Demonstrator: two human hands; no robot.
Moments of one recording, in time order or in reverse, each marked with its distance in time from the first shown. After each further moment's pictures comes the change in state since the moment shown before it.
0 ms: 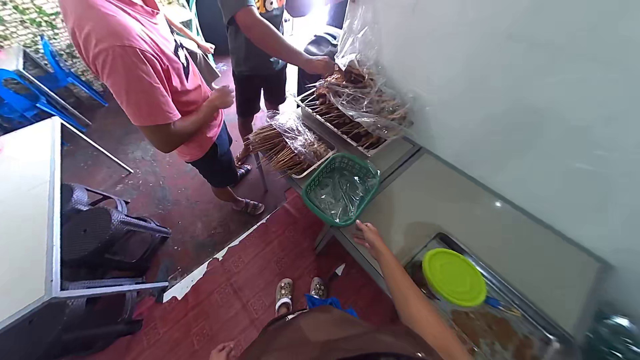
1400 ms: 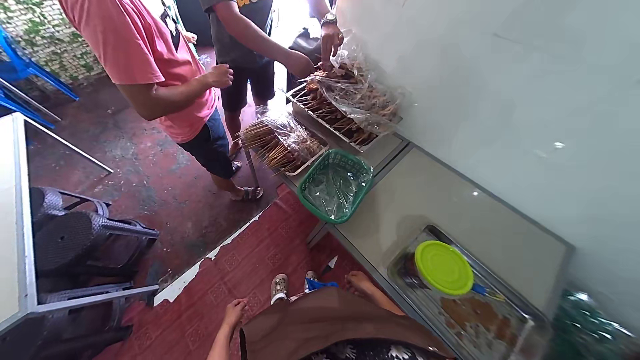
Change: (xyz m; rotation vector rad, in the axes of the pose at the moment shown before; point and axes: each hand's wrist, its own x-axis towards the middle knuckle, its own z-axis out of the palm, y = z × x) left_hand 0.003 0.136 0.029 -0.058 -0.045 0.149; right_hand -0.014 0.142 -0.015 -0.574 -0.244 0.327
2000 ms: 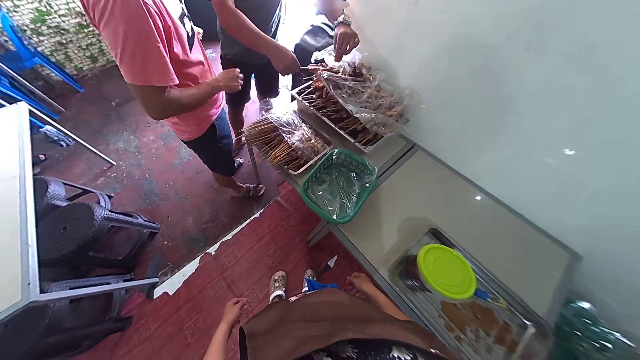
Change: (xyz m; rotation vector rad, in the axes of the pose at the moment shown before) left_hand 0.004 -0.009 -0.006 0.063 -0.014 -0.033; right_hand 0.010 0.008 0.000 0.001 0.032 0.022
